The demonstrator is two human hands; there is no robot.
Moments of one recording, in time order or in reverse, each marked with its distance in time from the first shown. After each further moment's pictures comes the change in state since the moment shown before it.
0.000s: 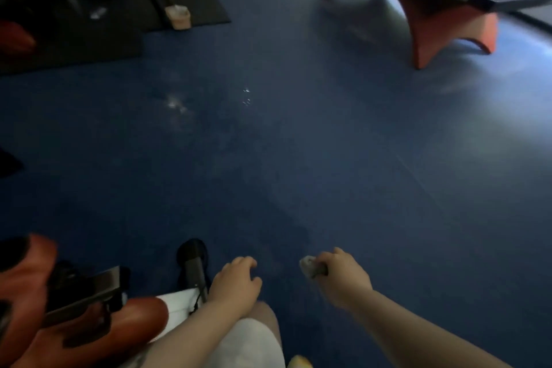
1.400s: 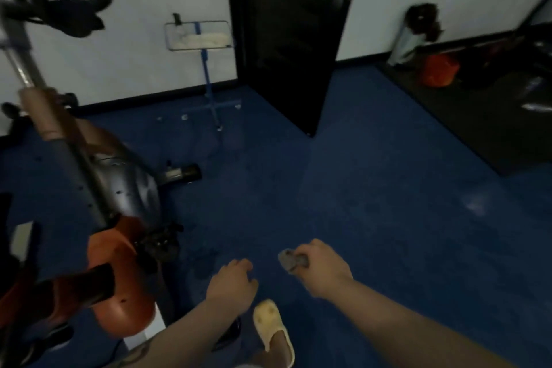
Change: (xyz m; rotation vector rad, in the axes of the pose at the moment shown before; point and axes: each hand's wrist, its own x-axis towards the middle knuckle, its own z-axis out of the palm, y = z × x) left_hand 0.319 -0.171 -0.317 -0.787 0.651 -1.175; right_hand 0.512 -0.590 -0.062 -0.651 -0.586 -1.389
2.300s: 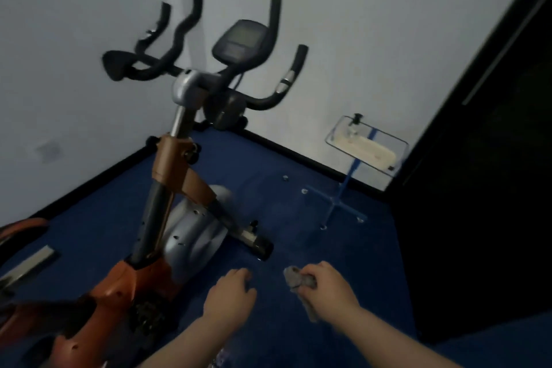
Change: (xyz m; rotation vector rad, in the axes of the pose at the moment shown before) left_hand 0.270 0.046 -0.243 -0.458 0.539 -0.584; right_hand 0.444 -0.173 -0.202 -0.191 -0.300 -0.690
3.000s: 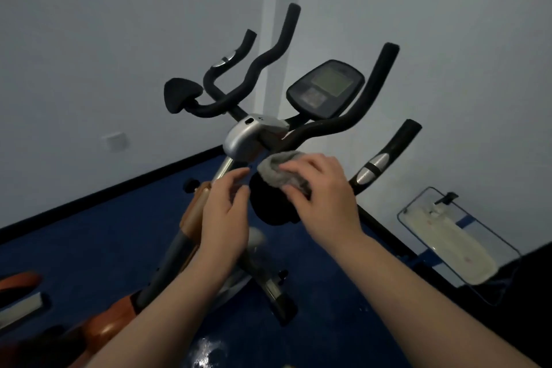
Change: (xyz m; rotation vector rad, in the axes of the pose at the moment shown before) left_hand 0.168 0.063 -0.240 -0.986 0.873 0.072; right_hand 0.244 -0.236 -0.157 -0.037 0.440 -0.914
